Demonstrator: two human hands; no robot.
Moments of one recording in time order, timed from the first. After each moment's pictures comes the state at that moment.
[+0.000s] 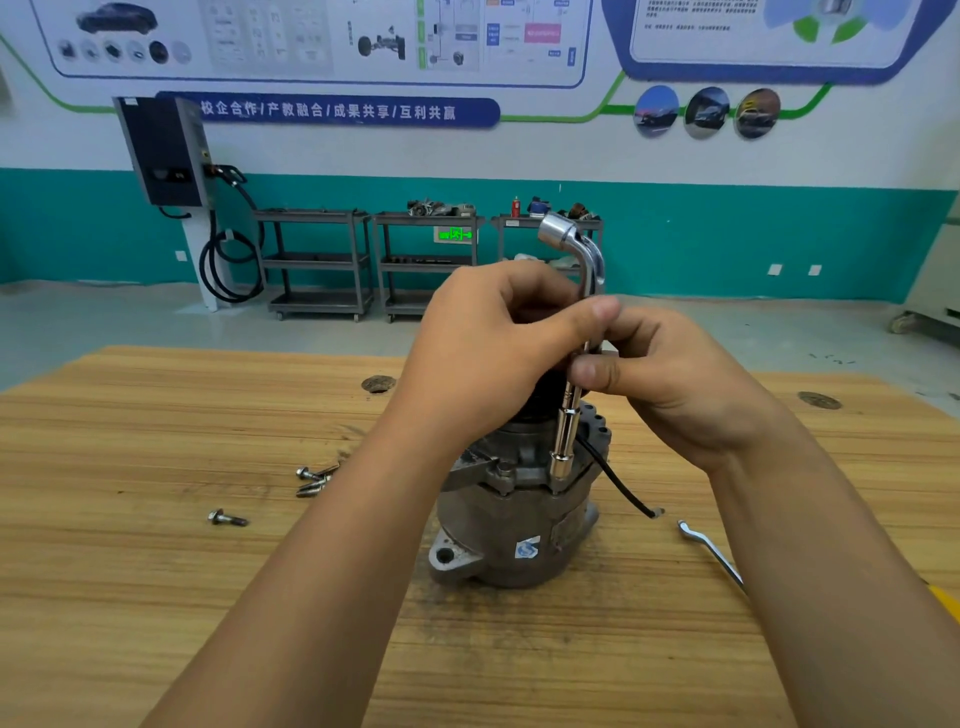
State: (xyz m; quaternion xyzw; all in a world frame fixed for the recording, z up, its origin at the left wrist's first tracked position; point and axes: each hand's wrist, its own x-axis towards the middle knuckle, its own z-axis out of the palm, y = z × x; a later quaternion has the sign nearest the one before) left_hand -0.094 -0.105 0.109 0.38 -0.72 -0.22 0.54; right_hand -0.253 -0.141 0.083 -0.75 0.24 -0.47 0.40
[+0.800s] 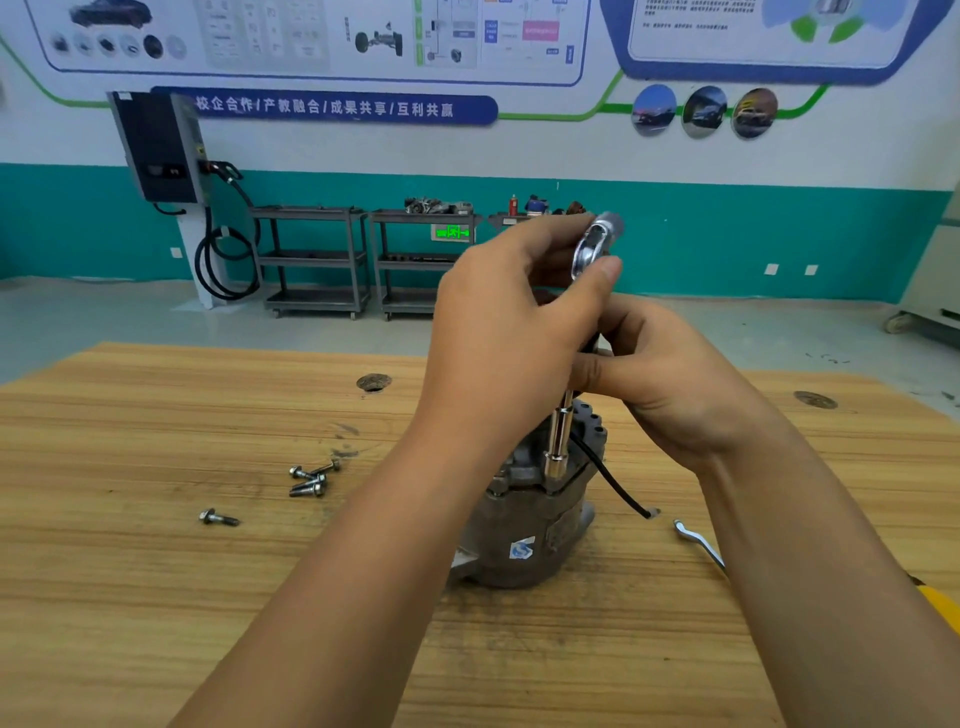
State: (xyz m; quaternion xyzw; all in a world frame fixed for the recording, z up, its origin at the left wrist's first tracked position) left_hand -0.116 -0.097 0.116 0.38 -0.67 -0.14 0.62; right_hand -0.244 -0.136 0.087 -0.74 0.26 -0.48 0.38
